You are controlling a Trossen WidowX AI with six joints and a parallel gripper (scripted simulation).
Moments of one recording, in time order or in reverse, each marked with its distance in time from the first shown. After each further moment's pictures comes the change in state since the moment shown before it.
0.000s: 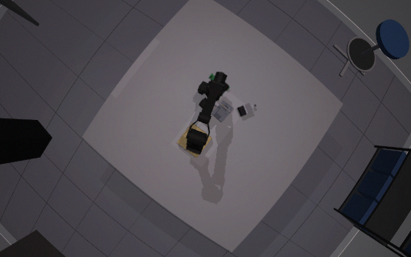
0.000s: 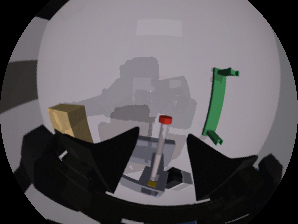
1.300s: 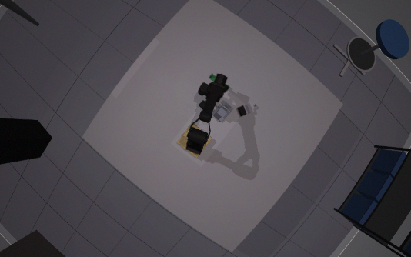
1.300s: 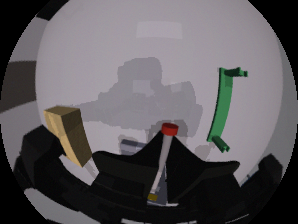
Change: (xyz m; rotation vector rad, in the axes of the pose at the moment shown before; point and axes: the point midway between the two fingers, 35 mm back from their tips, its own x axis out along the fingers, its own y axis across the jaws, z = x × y) arm 0.020 0.002 -0.001 0.002 -0.029 0.006
